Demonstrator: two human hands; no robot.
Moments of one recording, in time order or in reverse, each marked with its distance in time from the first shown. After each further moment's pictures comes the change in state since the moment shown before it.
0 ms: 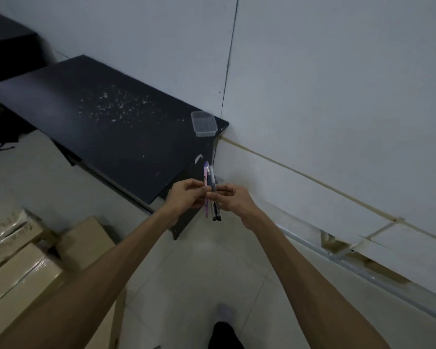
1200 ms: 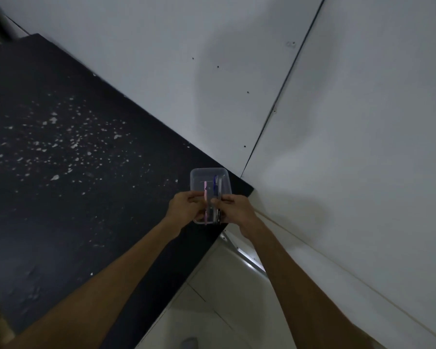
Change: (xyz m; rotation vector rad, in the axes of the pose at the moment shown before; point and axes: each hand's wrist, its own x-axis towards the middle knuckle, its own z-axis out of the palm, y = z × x) left_hand 0.523 0.045 -0.050 -0.020 0.081 -0.225; right_hand 0.532 -0.053 -0.074 -0.125 0.053 0.291
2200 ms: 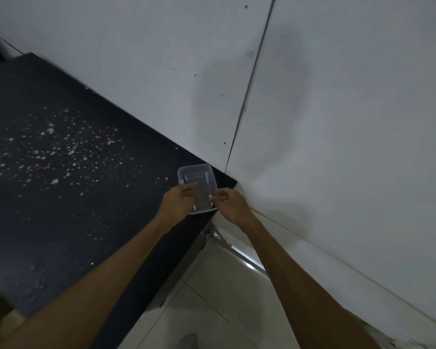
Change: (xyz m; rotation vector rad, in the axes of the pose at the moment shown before) left_hand -0.053 0.022 0.009 0.277 0.022 0.155; right_hand -0.067 -0.010 -0.025 -0.253 0.087 -0.134
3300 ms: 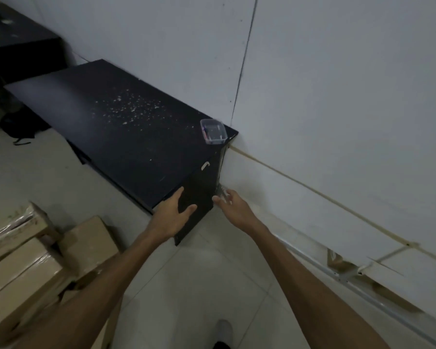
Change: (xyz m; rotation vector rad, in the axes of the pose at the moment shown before) left_hand -0.458 -0.150 0.017 0.278 0.126 0.129; right_hand -0.436 0.116 0.089 -0.056 0.001 -0.130
